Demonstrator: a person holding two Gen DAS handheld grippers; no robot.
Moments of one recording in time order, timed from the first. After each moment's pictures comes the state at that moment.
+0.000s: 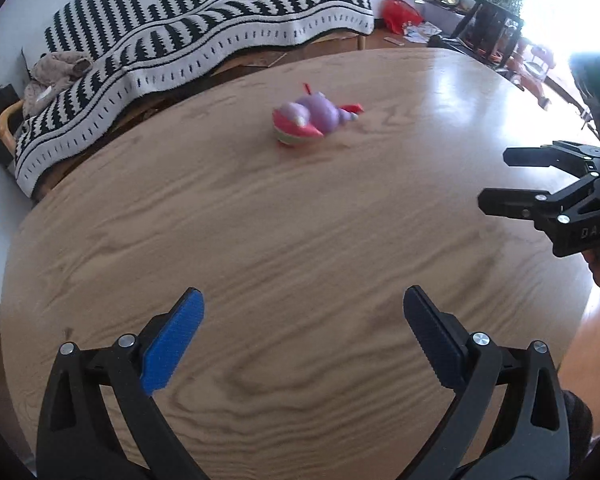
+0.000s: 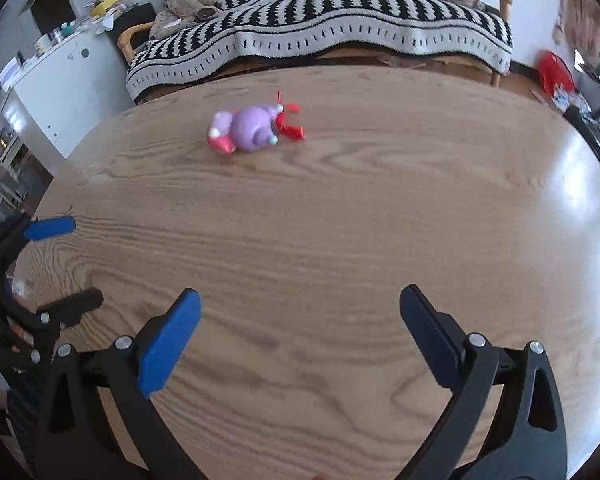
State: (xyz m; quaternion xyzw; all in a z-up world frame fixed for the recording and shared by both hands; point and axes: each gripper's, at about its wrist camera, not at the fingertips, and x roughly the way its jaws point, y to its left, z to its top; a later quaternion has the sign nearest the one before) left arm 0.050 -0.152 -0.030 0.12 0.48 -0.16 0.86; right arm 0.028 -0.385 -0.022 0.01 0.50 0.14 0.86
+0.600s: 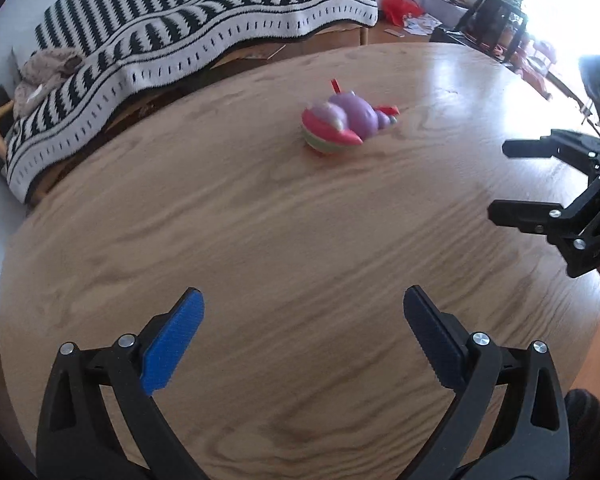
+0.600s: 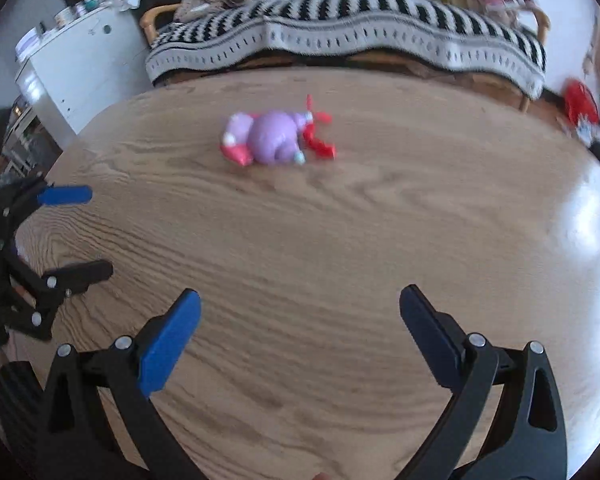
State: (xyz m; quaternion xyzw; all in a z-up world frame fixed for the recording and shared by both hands) left arm 0.101 -0.135 -0.039 0.14 0.49 -0.17 0.84; right arm 0.064 -0.358 -0.025 -0.05 0.47 0.19 0.86
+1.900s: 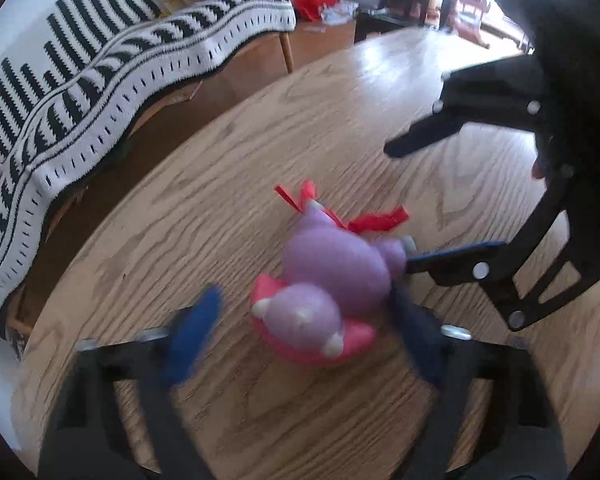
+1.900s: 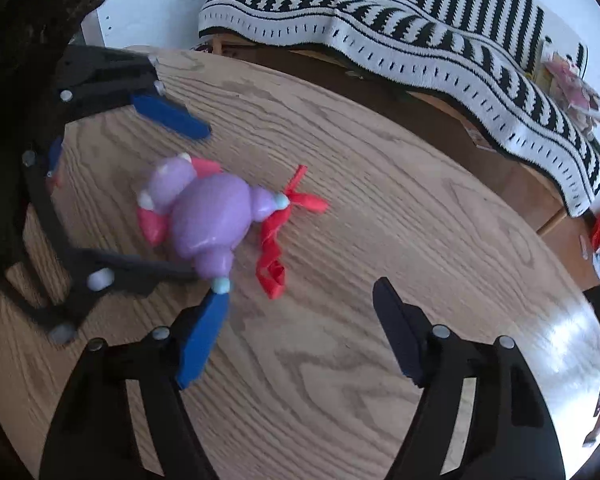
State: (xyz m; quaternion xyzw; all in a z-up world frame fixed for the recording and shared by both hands) left arm 0.229 -0.219 -0.069 0.22 0.46 -0.30 0.80; right arm 0.185 -0.336 -0.053 -0.20 0.45 0.27 0.82
